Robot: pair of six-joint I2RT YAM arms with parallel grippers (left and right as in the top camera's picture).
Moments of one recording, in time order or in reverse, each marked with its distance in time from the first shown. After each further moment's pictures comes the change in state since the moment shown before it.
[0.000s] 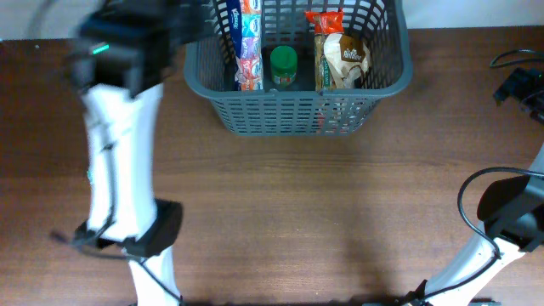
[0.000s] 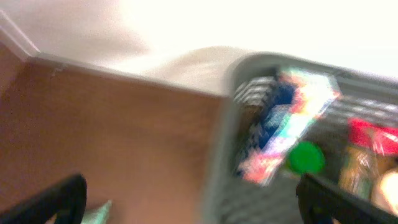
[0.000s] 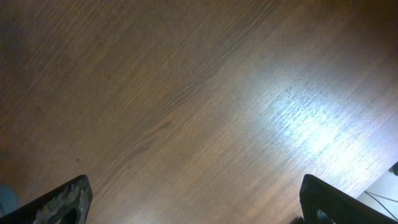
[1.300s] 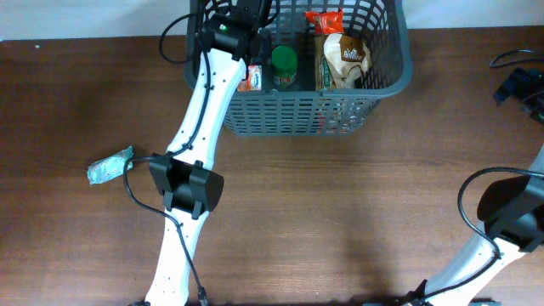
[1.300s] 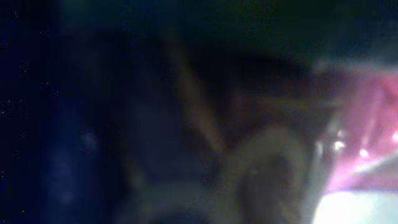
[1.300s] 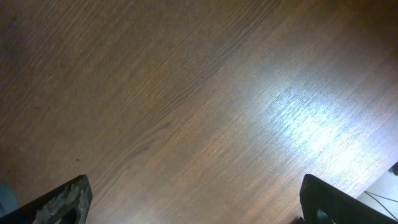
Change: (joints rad) left arm -0.138 0.428 -0.153 0.291 0.117 0.049; right arm 0.000 0.000 0.000 0.000 0.000 0.000
